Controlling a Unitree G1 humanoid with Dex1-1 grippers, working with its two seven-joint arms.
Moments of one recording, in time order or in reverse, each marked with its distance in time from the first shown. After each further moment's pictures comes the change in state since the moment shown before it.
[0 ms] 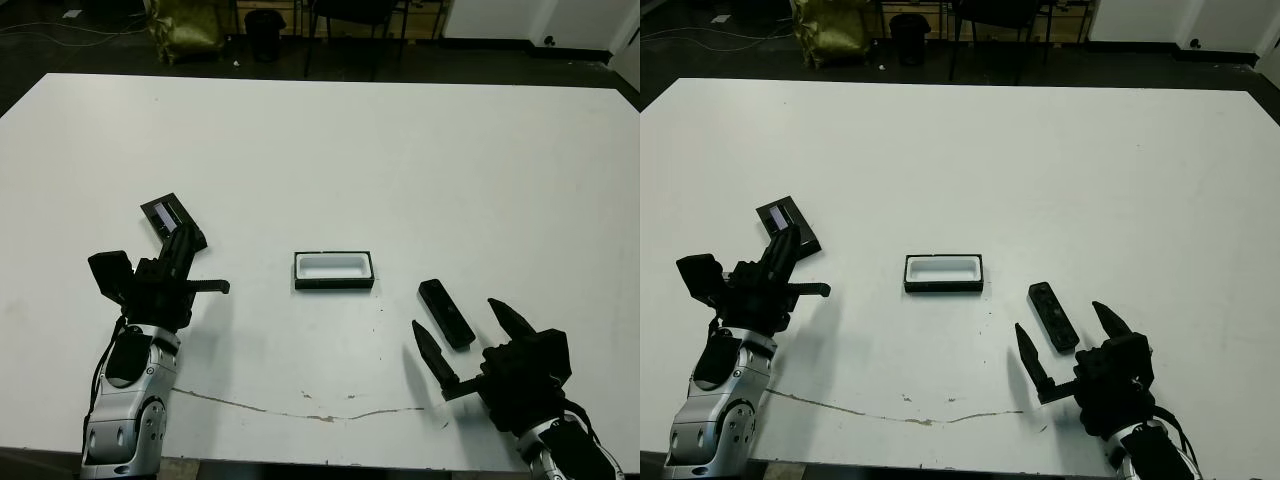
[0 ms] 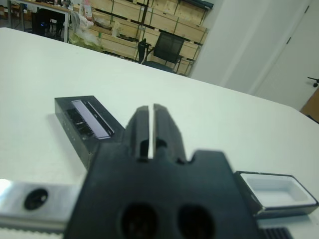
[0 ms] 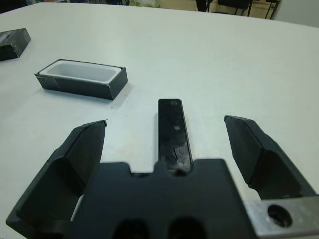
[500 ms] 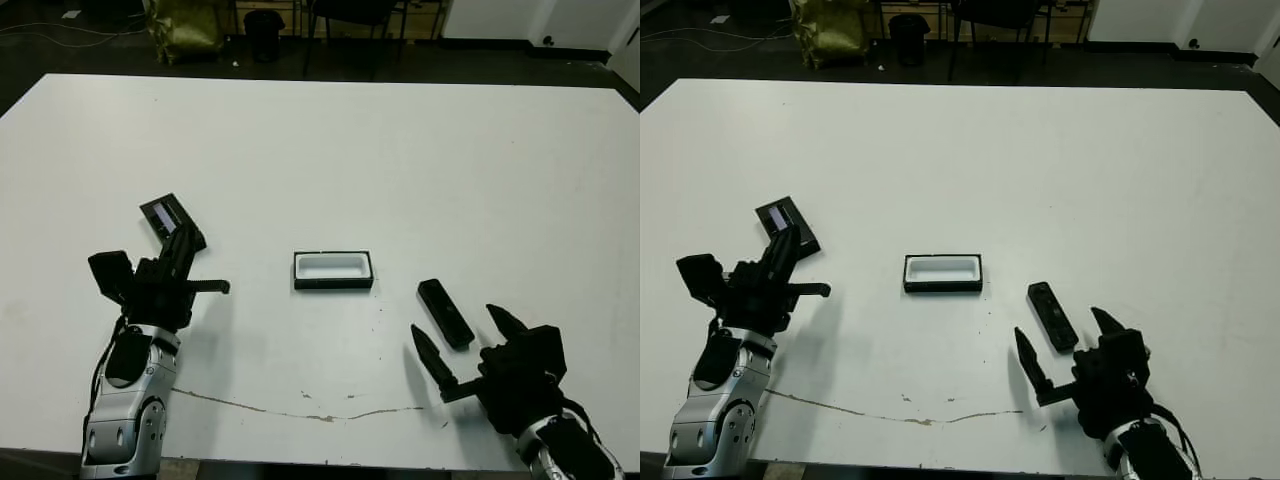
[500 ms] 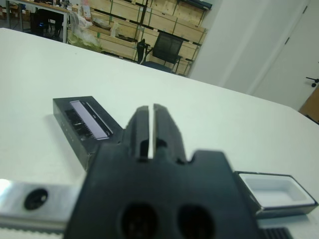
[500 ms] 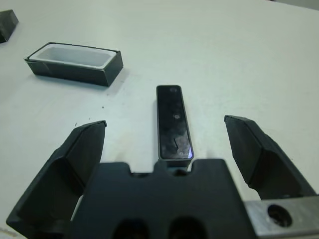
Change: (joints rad) left arm 0.000 0.000 0.001 0.000 -0.002 0.001 -0.001; right arm -0.009 -0.020 0.020 -0.096 -0.017 0.189 -0.043
